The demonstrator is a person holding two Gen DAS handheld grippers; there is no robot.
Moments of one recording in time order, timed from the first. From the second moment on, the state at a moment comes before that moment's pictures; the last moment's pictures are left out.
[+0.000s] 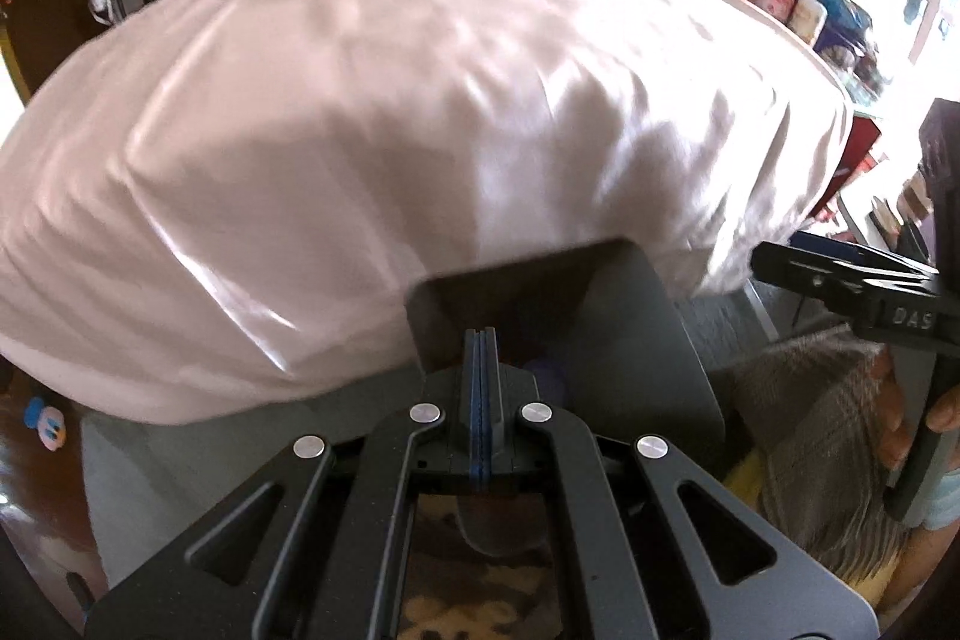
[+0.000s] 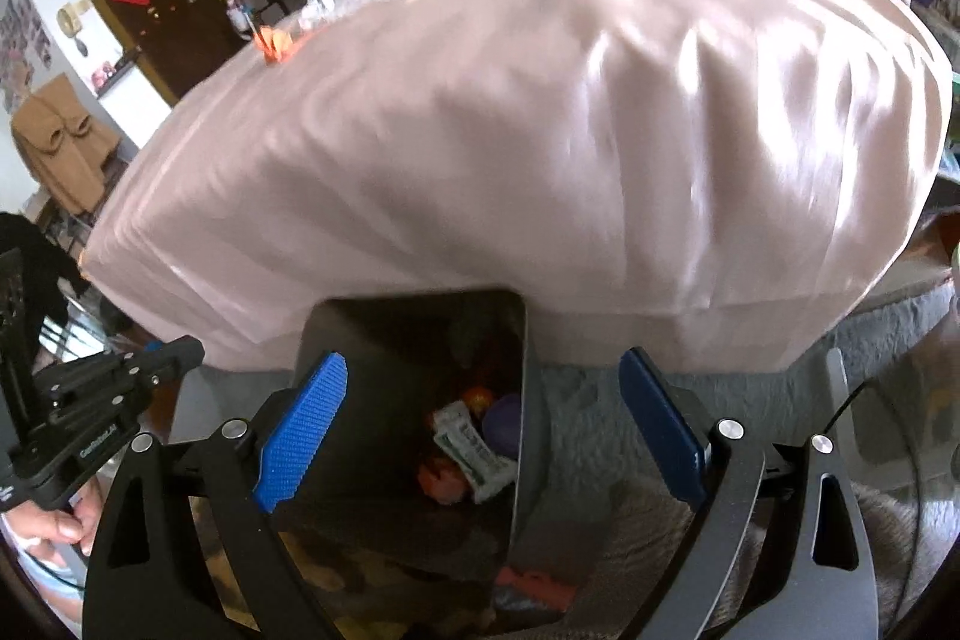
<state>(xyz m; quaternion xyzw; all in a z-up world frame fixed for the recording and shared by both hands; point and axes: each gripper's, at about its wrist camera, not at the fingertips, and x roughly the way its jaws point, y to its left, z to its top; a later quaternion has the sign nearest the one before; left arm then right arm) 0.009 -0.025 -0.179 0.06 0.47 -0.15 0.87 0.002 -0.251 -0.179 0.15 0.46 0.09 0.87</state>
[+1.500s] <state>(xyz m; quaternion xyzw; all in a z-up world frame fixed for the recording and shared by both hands) 0.297 0.006 -0.123 0.03 0.43 -0.07 0.90 0.279 -0.206 -0.129 0.10 0.43 0.06 0.89</state>
